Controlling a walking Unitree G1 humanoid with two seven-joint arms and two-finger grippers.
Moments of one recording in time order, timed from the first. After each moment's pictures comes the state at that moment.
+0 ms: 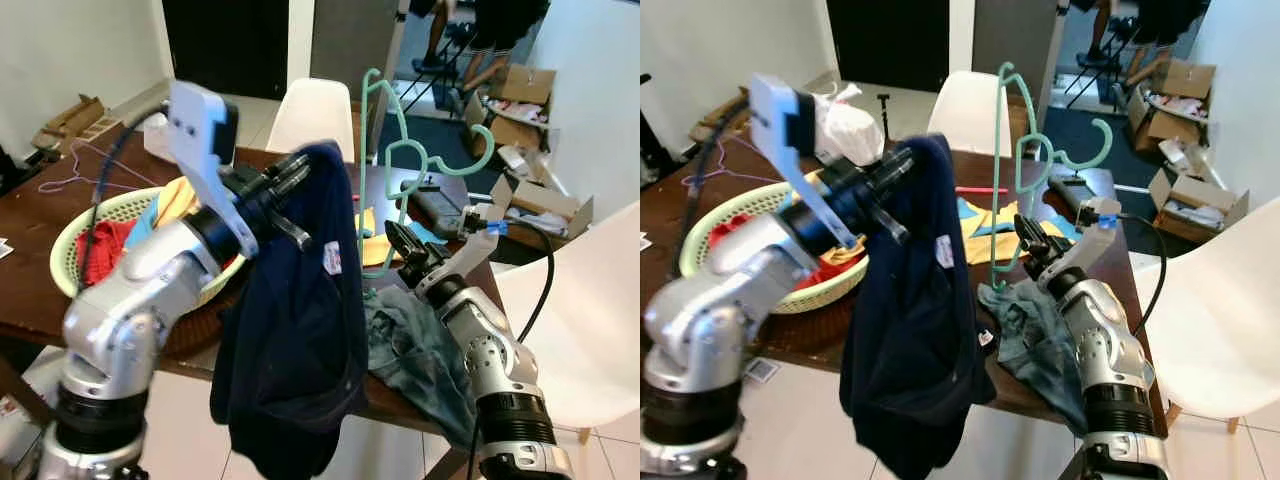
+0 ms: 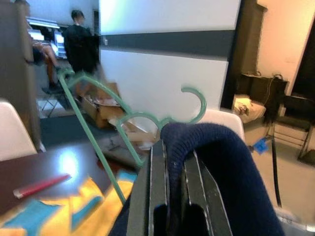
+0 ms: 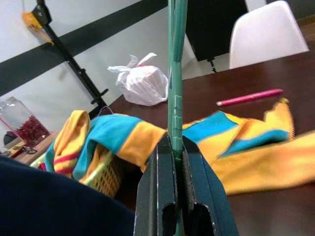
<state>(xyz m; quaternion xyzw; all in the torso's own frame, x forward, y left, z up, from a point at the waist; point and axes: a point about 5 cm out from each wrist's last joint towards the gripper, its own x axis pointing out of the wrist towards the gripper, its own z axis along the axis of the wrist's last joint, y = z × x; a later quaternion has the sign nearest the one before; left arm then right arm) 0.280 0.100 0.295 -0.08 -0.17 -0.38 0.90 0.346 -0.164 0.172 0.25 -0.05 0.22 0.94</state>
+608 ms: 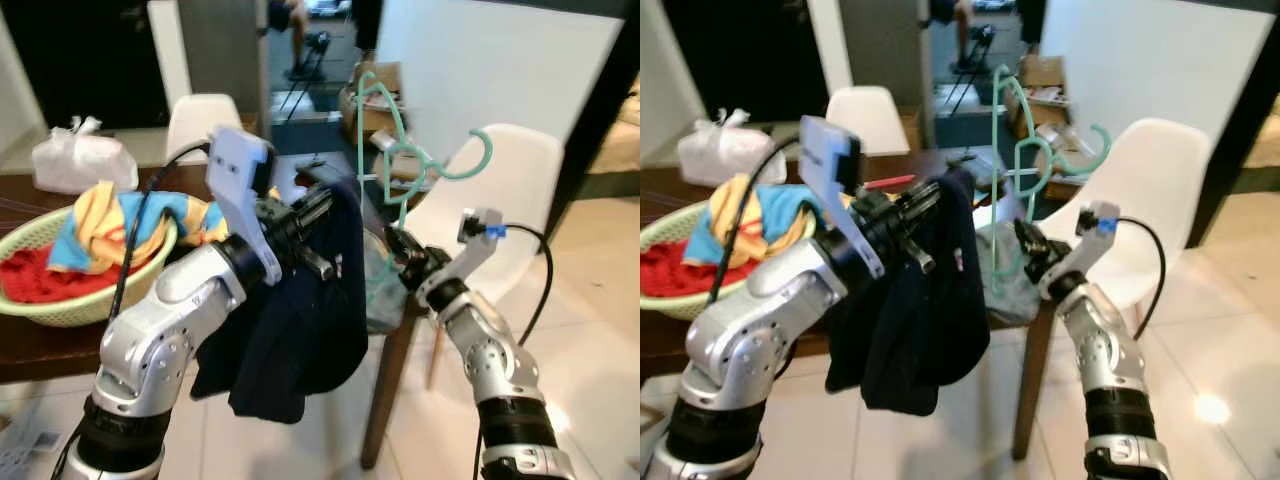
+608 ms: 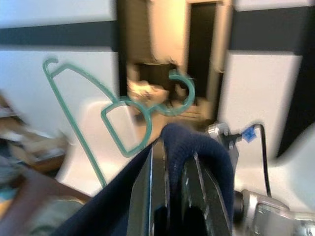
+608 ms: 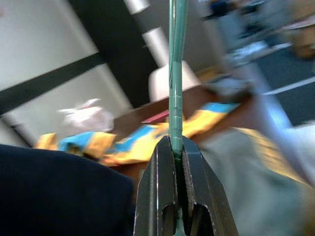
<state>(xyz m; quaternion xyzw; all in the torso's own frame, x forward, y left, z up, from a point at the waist) 0.277 0.082 0.285 -0.09 -0.17 -0.40 0.89 0.345 -0.173 0.170 0.25 -0.05 0.20 0.94</state>
